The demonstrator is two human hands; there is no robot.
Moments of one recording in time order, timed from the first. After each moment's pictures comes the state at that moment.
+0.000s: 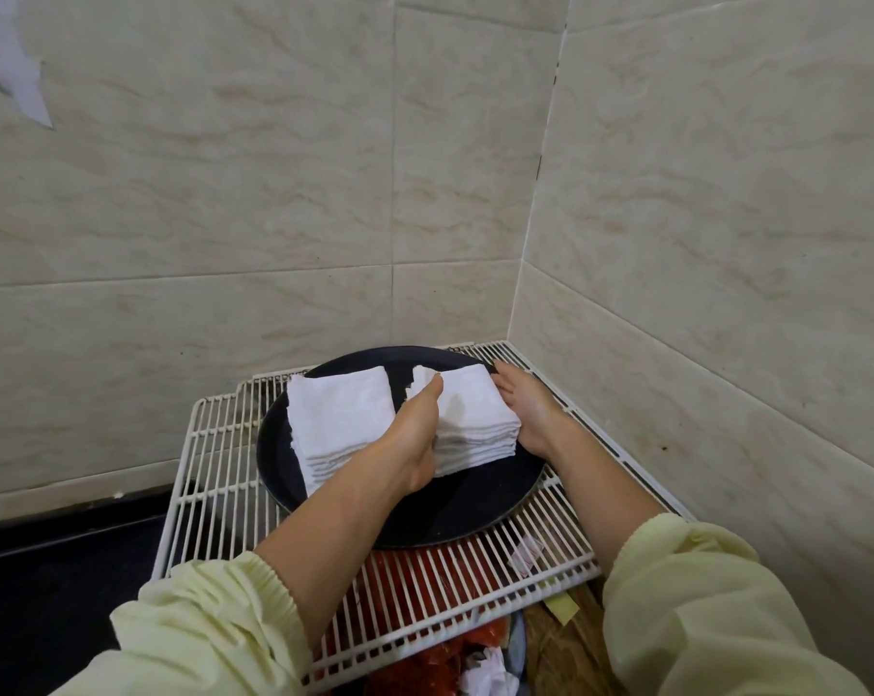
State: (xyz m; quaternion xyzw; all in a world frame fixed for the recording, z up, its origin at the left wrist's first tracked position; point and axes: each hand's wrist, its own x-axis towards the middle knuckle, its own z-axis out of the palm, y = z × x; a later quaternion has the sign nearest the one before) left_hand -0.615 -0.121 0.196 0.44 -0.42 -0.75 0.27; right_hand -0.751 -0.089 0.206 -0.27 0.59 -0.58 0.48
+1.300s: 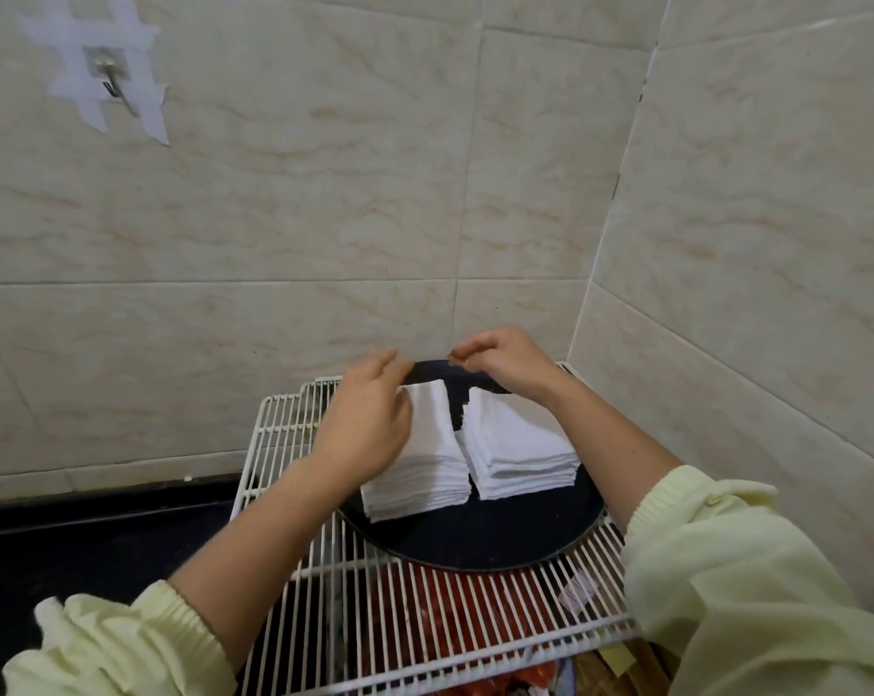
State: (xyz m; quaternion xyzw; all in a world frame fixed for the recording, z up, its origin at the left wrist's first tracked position) left_hand -0.509 -0.141 0.225 0.45 -0.83 -0.08 0.33; right_hand -0.712 -0.162 0.253 -0.62 0.63 -0.39 0.28
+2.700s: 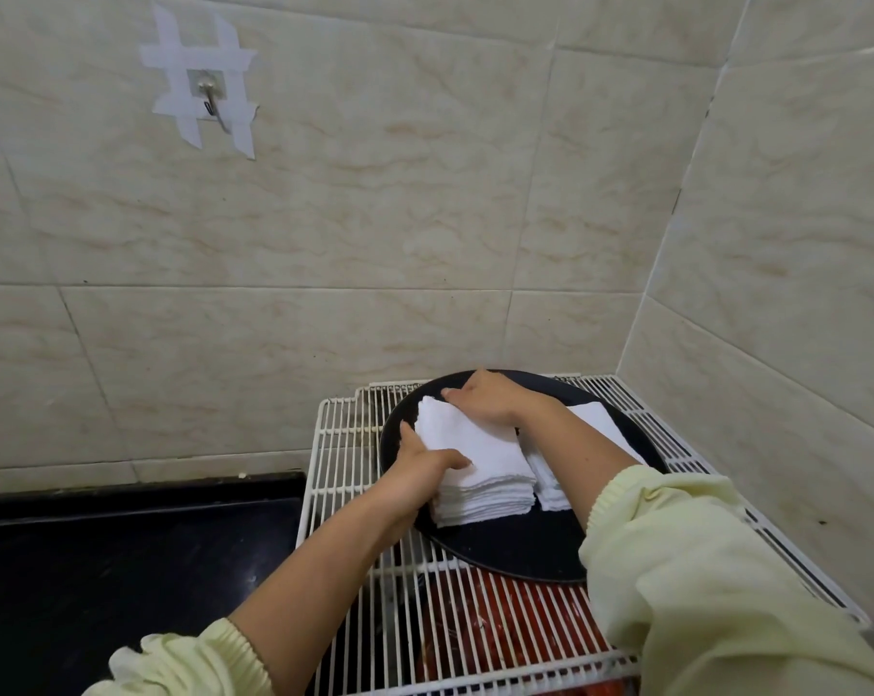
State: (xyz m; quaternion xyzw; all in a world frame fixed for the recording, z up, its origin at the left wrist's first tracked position) left_hand -0.484 -0.144 0.176 0.48 -0.53 -0.64 0.27; right_hand -0.626 -0.181 0.239 -0.64 0.71 -0.14 0.25
